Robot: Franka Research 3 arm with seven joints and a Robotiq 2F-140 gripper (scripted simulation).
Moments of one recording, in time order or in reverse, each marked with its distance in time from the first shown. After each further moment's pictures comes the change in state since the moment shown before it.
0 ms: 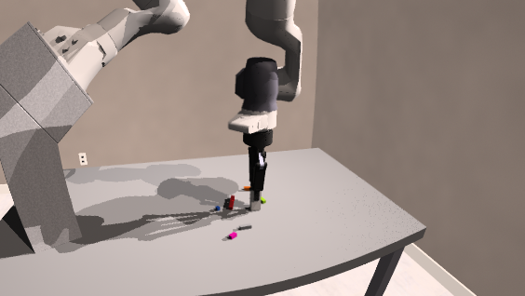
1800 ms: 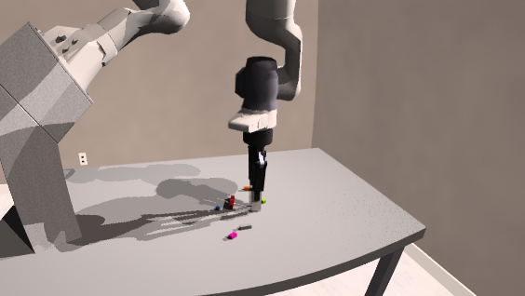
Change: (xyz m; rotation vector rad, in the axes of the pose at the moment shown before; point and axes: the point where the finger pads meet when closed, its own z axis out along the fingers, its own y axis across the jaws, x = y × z) arm 0.000 0.001 -0.002 -0.002 0.001 -0.002
